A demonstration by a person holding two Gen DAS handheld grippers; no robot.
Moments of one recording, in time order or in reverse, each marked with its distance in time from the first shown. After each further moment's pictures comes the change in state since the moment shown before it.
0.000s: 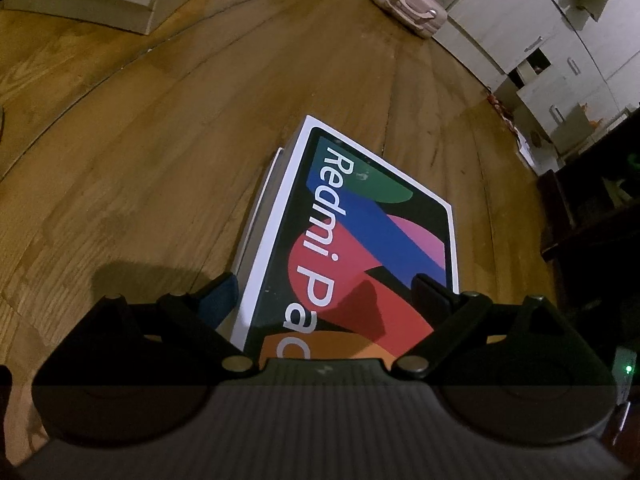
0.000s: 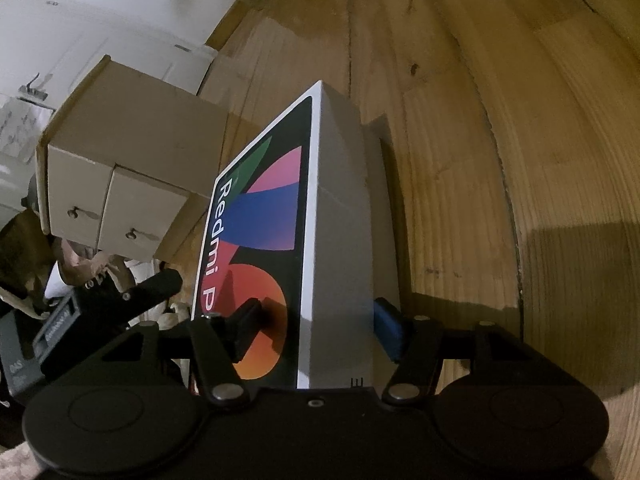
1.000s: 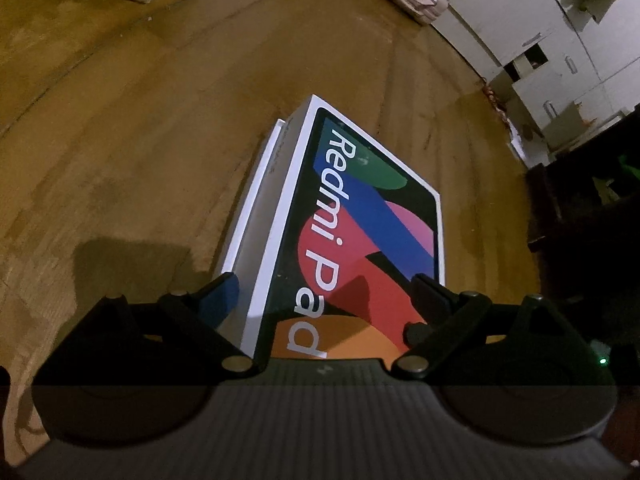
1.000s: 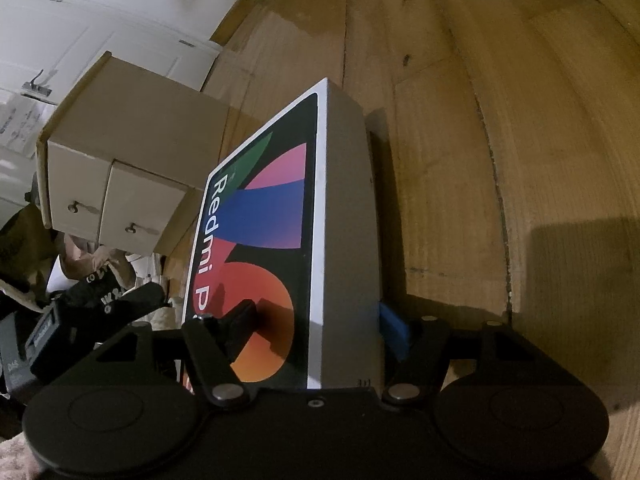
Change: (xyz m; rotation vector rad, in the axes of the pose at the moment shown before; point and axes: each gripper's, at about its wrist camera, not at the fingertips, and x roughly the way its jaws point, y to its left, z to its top) left arm 0.002 0.005 -0.005 -0.035 0.061 -0.040; right arm 0.002 -0.017 -0.002 -0.009 0.014 0.022
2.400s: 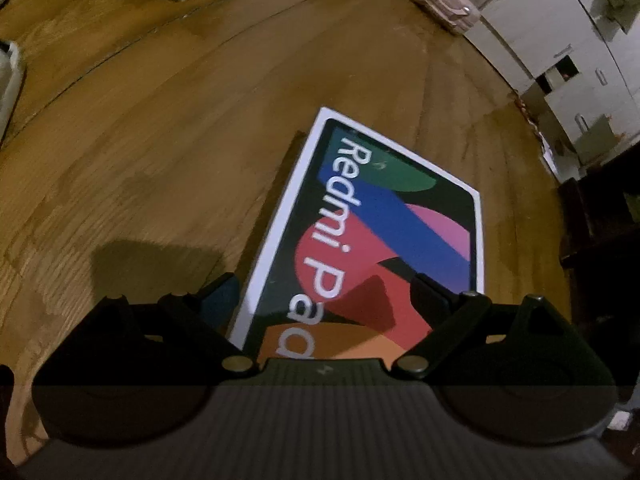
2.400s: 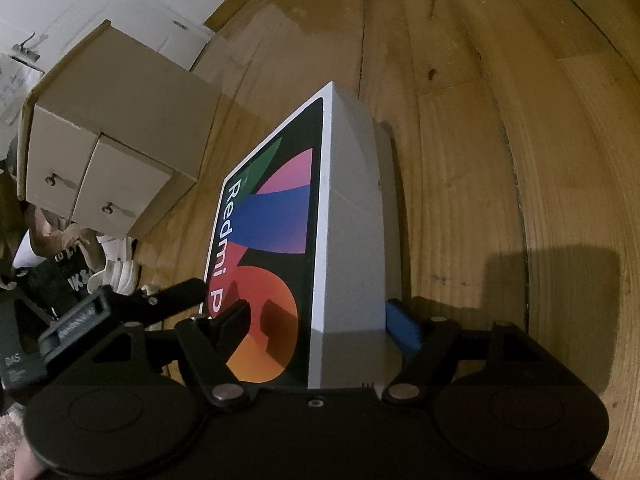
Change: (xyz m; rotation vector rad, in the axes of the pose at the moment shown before) left arm 0.016 0.000 -0.008 -0.035 -0.039 0.087; right arm 0.001 0.032 0.001 -0.068 0.005 -0.110
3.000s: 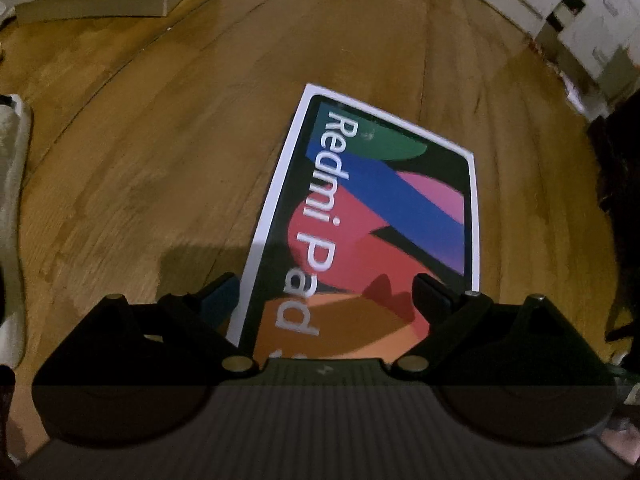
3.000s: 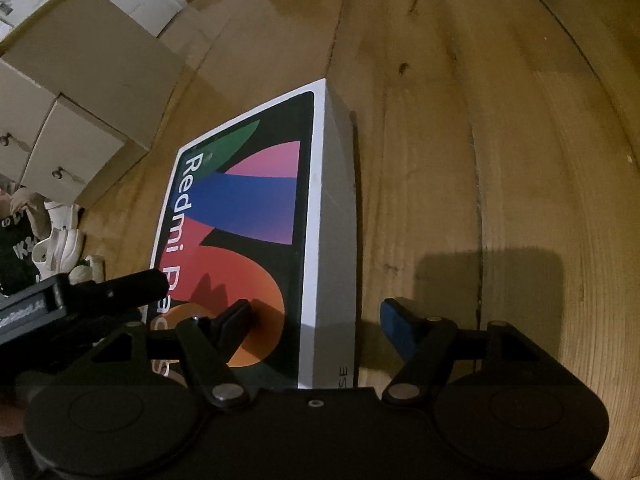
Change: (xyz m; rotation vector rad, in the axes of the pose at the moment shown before) left arm -0.001 -0.045 -0.013 0.161 0.088 0.175; right arm 0.001 0.009 0.001 -0.093 0.069 -0.214
